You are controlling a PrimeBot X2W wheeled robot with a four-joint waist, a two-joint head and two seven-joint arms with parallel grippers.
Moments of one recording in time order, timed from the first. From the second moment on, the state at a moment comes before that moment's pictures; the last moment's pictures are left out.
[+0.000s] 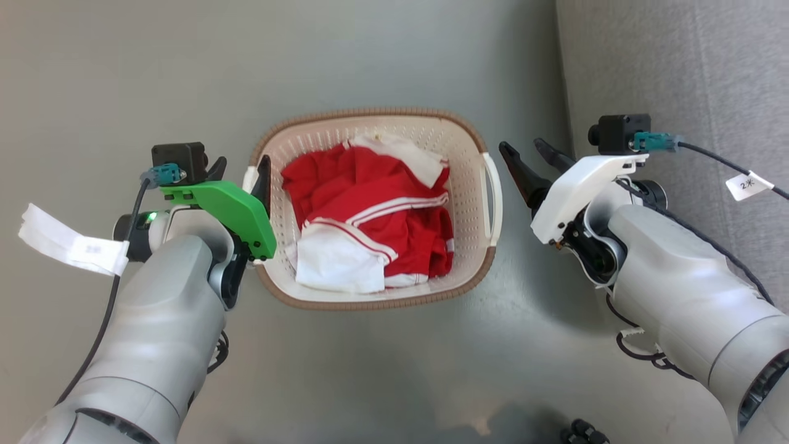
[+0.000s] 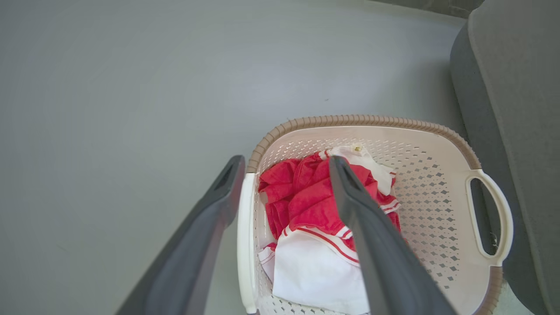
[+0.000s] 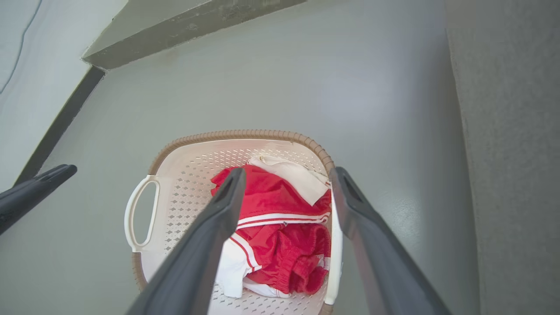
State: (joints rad) left arm -0.91 0.03 -0.79 1.19 -0.90 -0.08 -0.25; right arm -0.88 -0.20 1.17 0.98 1.28 0.12 -0.25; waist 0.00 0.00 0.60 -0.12
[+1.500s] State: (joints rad) left arm -0.39 0.14 -0.34 0.39 -0.55 0.01 -0.25; right arm -0.47 -0.35 0.47 0.42 0.71 0.05 -0.25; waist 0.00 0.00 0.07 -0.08
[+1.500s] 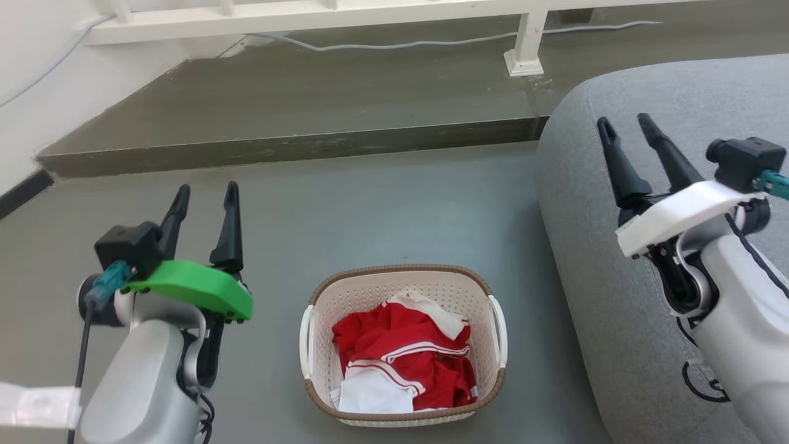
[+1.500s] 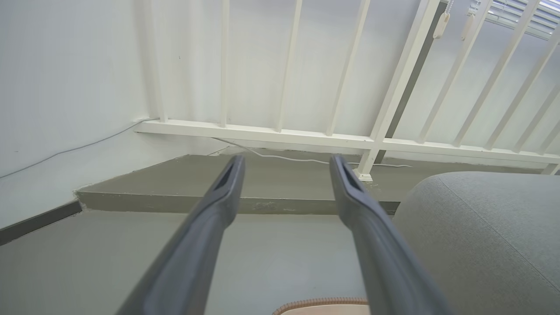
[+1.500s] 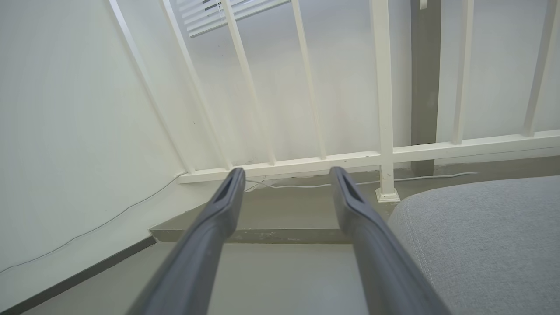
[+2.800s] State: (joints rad) left arm -0.14 0.07 -0.21 0.17 -0.39 -0.01 -0.25; right arm -0.13 -0.27 0.23 0.18 0.47 0.04 -0.25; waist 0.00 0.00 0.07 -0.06
